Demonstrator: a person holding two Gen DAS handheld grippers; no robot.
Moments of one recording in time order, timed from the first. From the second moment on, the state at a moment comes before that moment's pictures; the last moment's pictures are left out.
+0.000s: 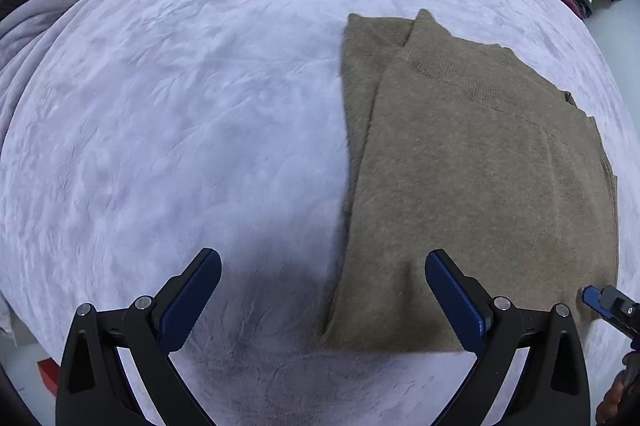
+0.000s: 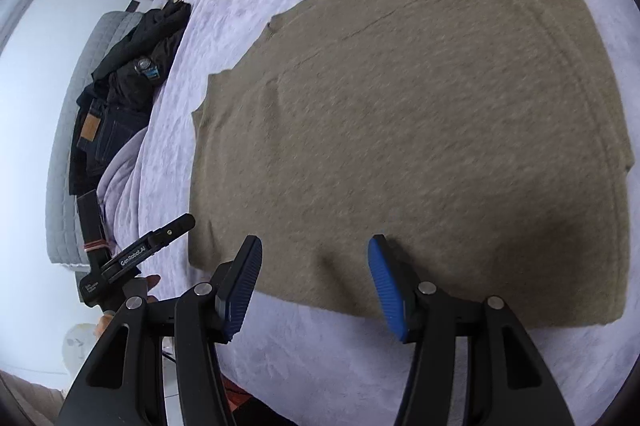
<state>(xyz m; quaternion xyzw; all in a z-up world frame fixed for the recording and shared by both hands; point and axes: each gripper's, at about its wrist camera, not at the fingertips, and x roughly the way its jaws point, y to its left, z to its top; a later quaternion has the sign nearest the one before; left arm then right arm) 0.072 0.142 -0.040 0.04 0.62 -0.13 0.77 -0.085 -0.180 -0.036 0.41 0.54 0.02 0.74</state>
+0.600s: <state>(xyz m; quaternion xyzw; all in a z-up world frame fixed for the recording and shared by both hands) 0.025 0.178 -0.075 -0.23 0.67 -0.21 0.67 -0.068 -0.109 -0.121 0.65 0.45 0.07 0.61</state>
